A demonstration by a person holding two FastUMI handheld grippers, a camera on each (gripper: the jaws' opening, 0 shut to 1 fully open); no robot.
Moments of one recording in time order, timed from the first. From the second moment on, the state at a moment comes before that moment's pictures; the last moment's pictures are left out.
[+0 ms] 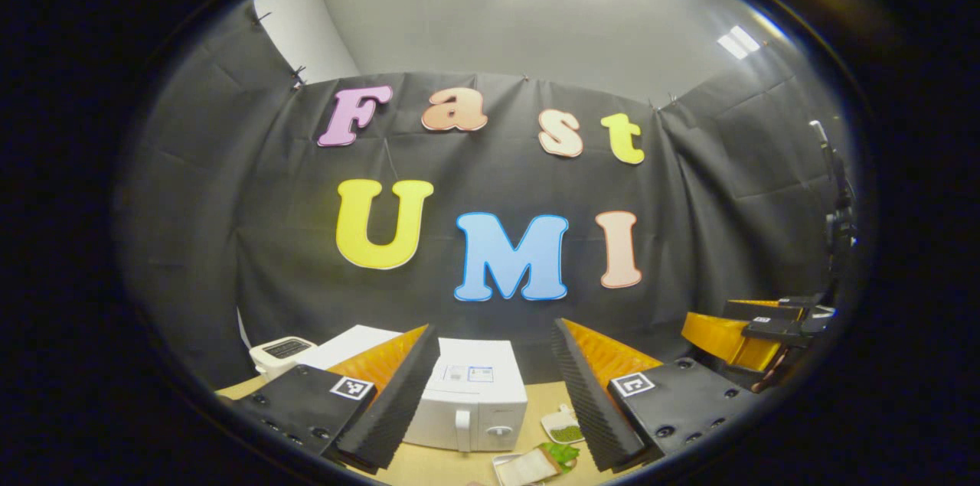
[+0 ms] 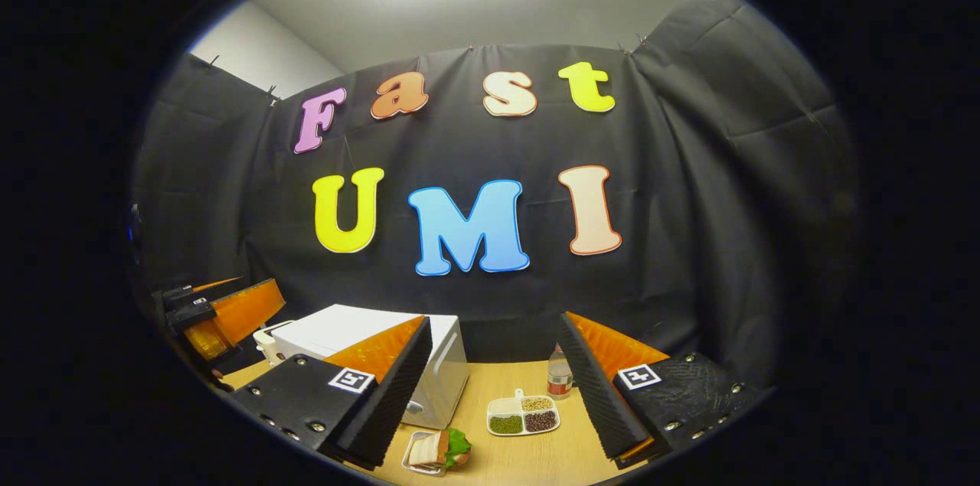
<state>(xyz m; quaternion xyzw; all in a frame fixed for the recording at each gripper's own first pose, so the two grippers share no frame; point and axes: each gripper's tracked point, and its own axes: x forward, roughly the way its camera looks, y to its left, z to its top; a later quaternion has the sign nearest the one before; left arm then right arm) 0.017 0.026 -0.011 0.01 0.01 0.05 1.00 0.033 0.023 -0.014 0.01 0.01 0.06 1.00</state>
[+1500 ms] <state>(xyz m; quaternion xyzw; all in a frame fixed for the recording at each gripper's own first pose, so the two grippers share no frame) 0.109 0.080 -0.349 0.00 0.29 0.00 0.96 0.028 0.024 -0.060 -0.01 0.07 -0.05 1.00</state>
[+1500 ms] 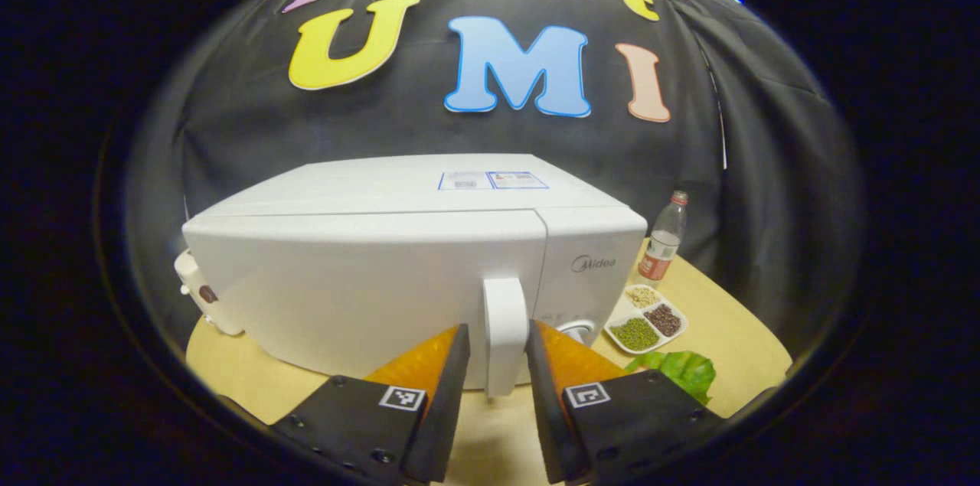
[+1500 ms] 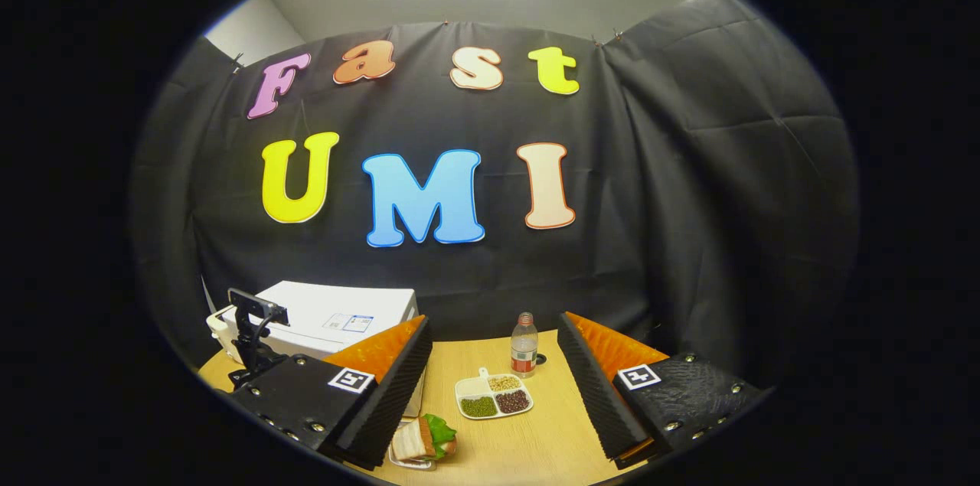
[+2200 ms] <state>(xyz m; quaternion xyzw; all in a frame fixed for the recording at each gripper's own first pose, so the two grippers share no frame) 0.108 0.079 -0.350 0.03 0.30 -0.02 0.95 0.024 0.023 -0.061 0.00 0.07 -0.04 1.00</state>
